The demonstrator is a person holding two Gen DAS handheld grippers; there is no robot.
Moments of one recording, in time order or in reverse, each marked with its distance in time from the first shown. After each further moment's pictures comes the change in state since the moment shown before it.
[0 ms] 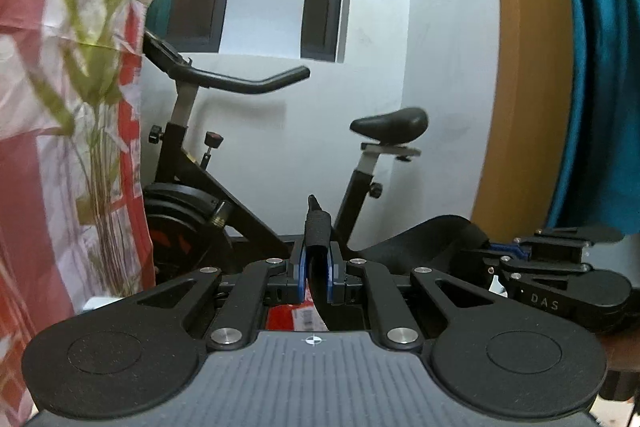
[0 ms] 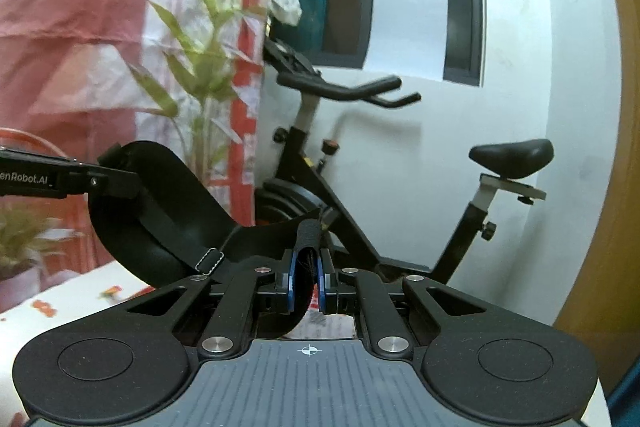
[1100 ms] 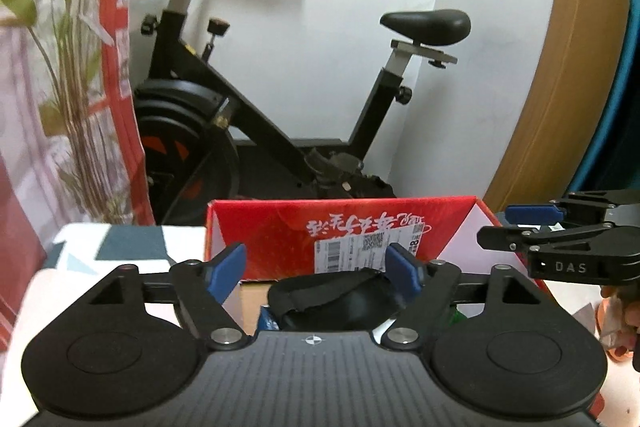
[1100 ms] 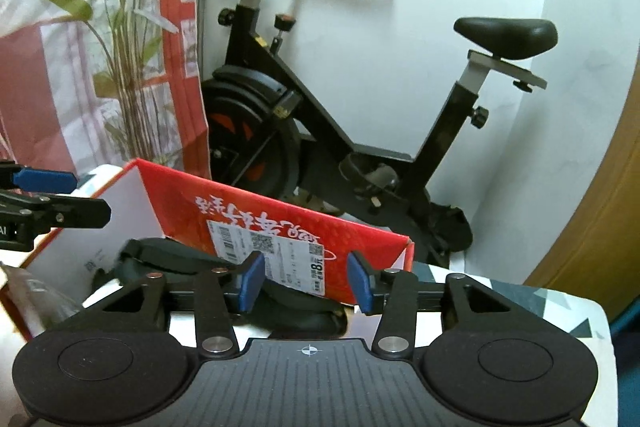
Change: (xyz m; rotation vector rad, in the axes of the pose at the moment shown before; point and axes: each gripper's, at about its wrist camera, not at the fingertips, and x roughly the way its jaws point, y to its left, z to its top) left arm 0.114 0.040 -0.026 -0.058 0.309 0.001; right arm 0.112 -0.040 -0.024 0.096 0.352 -0.066
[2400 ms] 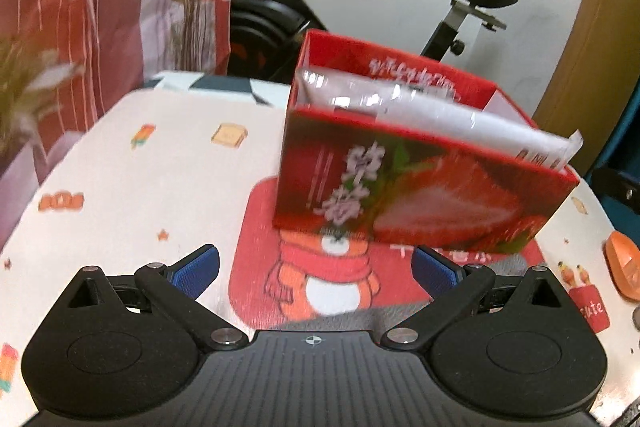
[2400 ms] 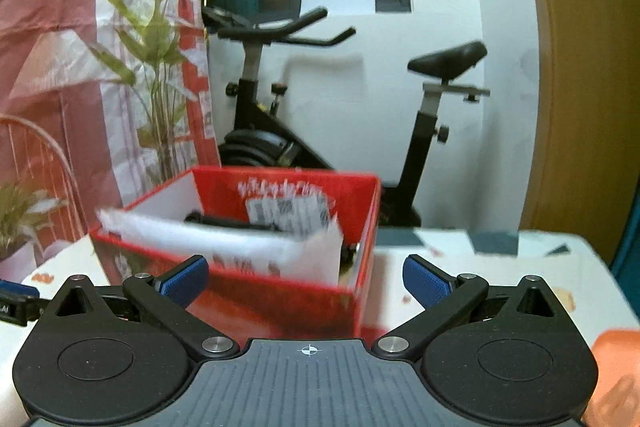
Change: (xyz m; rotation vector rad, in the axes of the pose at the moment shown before) left arm -0.107 -0.007 -0.162 -0.189 0.092 0.155; right arm -0.135 0.004 -0.157 0.127 -0.257 0.024
